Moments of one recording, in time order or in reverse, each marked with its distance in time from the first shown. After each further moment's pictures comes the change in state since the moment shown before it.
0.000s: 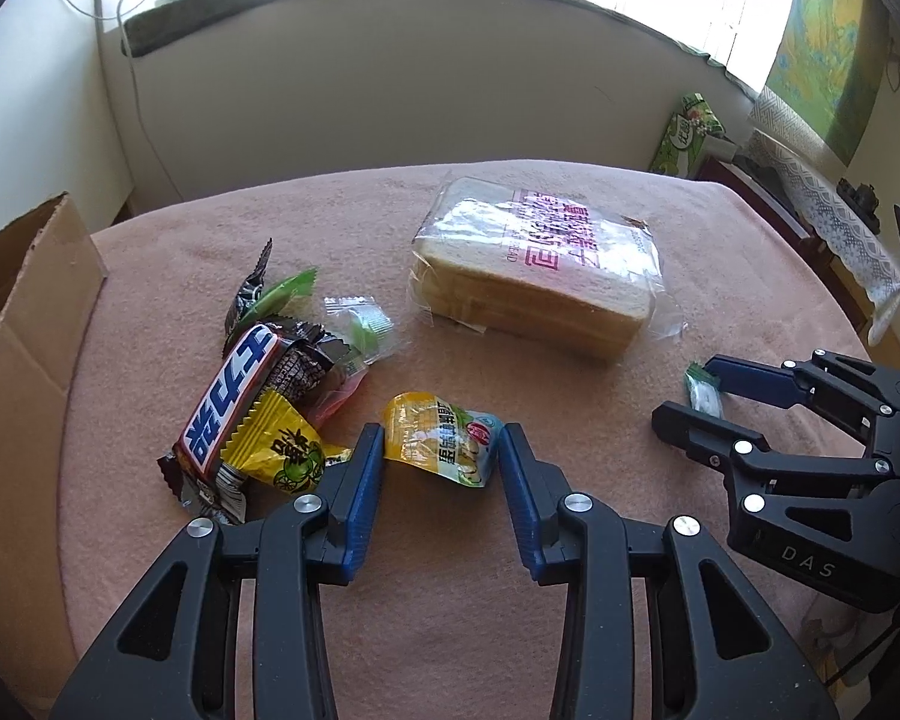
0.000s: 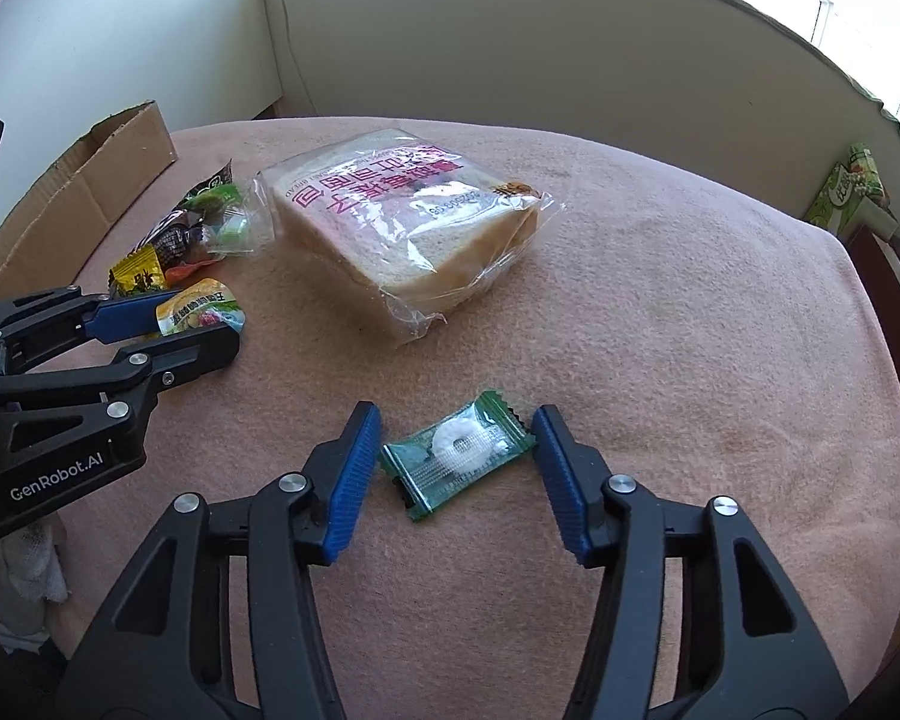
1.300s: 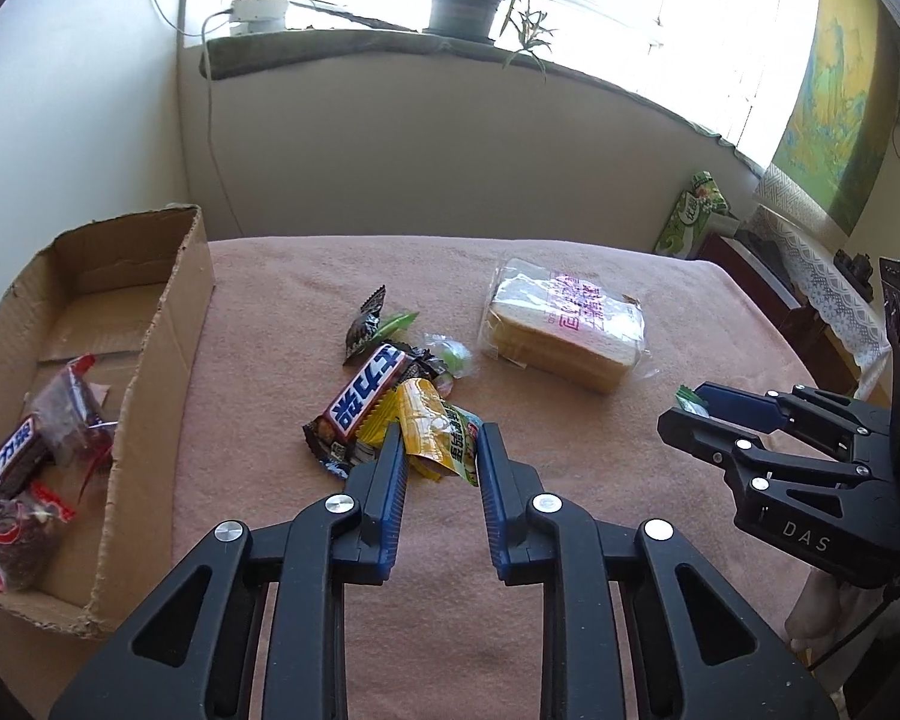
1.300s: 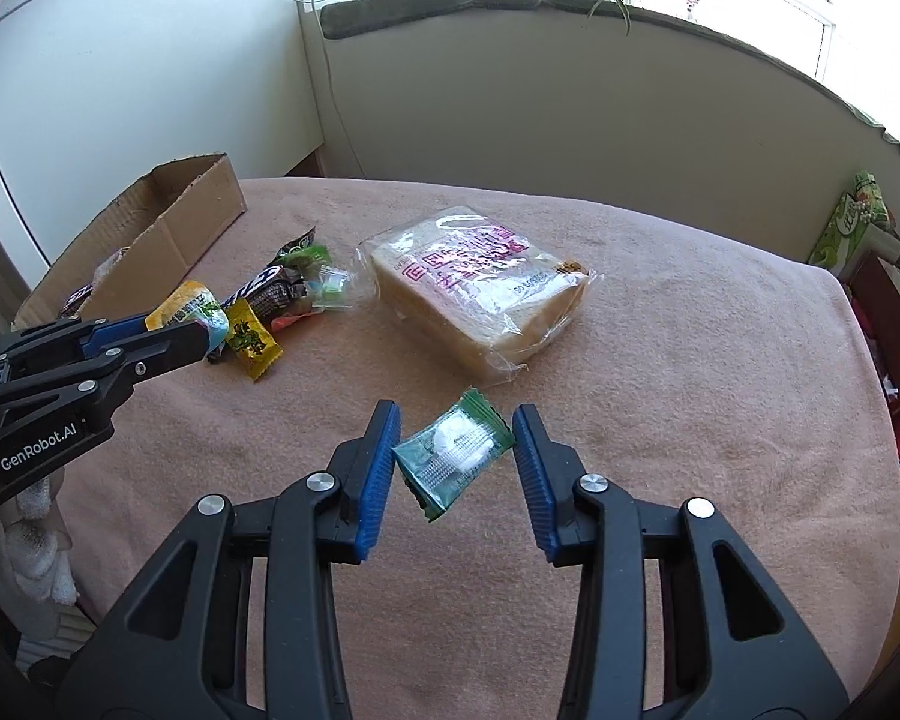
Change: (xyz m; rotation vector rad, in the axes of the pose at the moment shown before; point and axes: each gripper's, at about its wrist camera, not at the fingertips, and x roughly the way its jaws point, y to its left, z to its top) left arm -0.073 0.036 -0.014 -0.112 -0.137 0.001; right arm -0.055 0.029 0.007 -0.010 -0.102 0.064
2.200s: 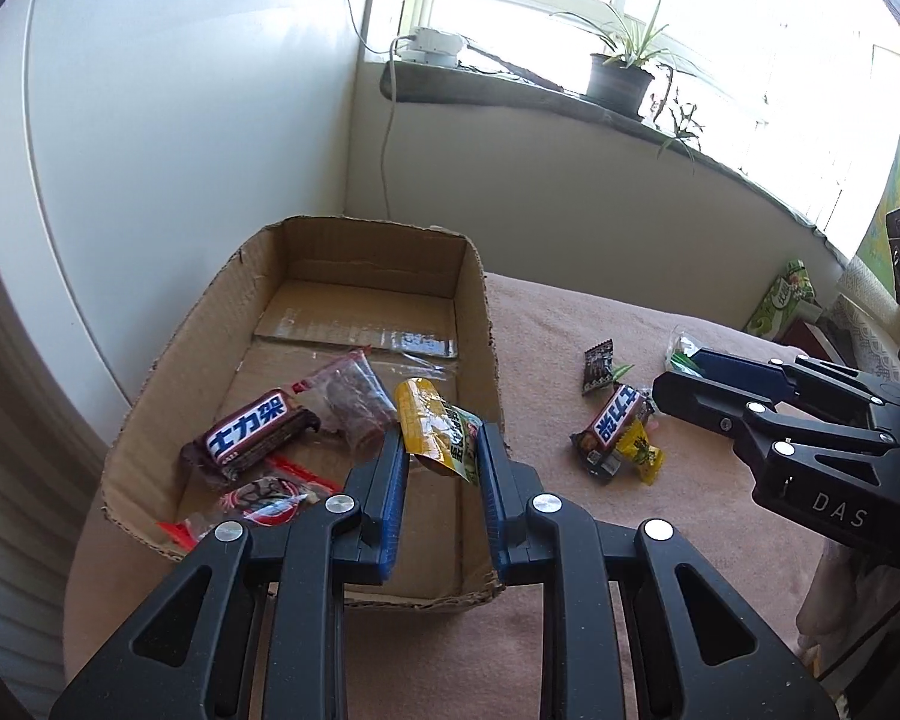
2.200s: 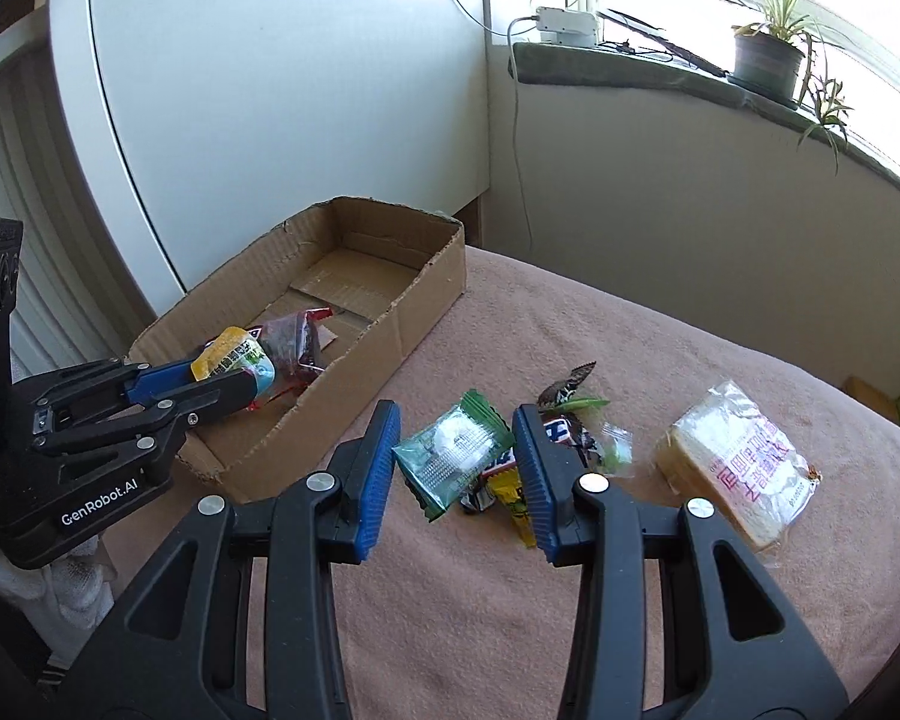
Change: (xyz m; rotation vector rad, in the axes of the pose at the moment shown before) left arm -0.068 0.109 -0.015 -0.178 -0.093 0.191; right arm 0.013 0.148 0.066 -0.216 -0.079 0.223
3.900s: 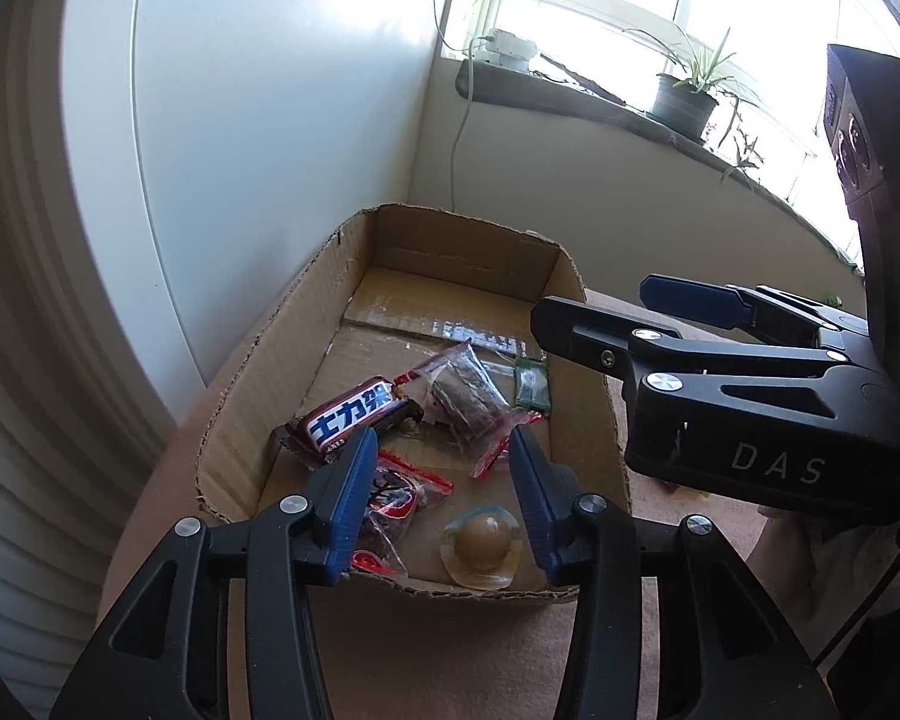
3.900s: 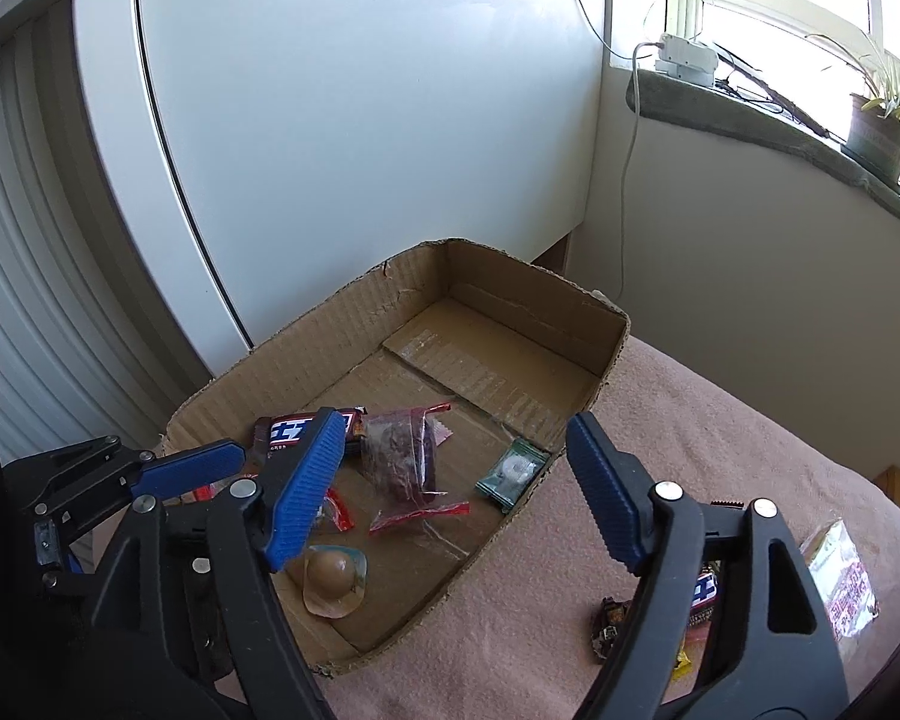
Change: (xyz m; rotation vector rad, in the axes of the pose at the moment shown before) left arm -0.007 0.038 0.001 -0.091 0.004 0.074; right arm 0.060 0.075 0.056 -0.119 -0.016 0.094
